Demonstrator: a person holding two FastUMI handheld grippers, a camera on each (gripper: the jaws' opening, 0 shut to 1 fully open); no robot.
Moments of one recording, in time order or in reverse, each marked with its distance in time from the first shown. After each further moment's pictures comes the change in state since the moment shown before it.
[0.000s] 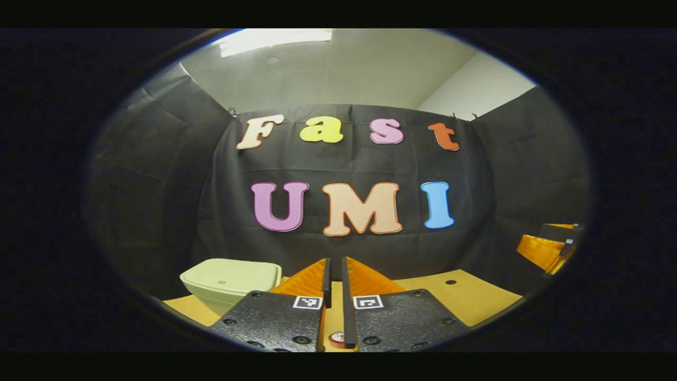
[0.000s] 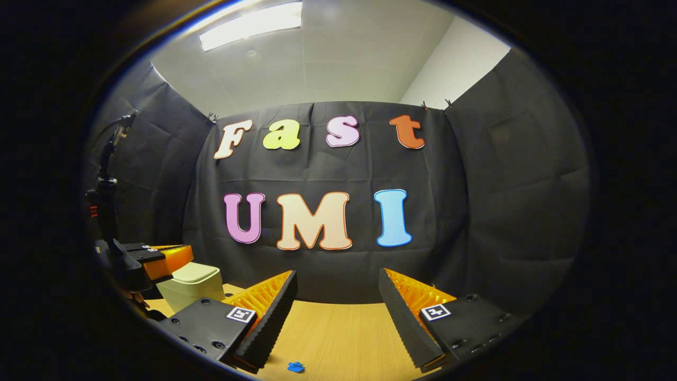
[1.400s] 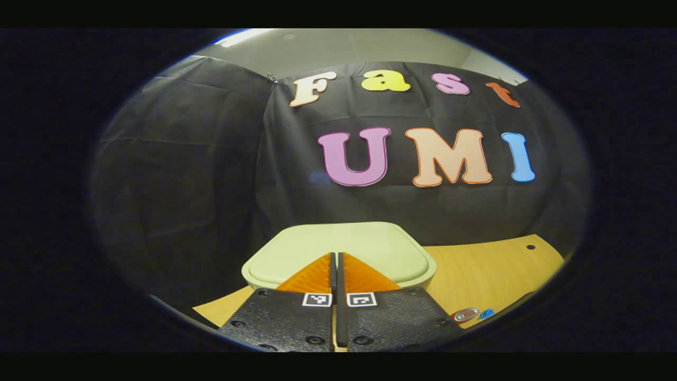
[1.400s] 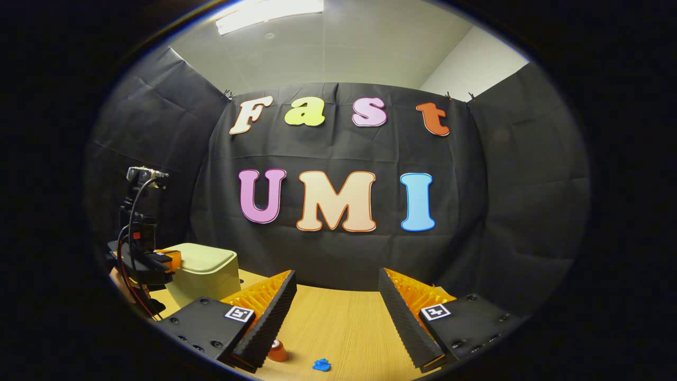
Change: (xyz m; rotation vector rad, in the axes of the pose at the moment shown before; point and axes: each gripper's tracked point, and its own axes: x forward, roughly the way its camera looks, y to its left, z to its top) left arm 0.038 0.191 -0.120 0.076 0.231 0.262; right arm 0.025 0.090 -0.040 -0.067 0.092 0.019
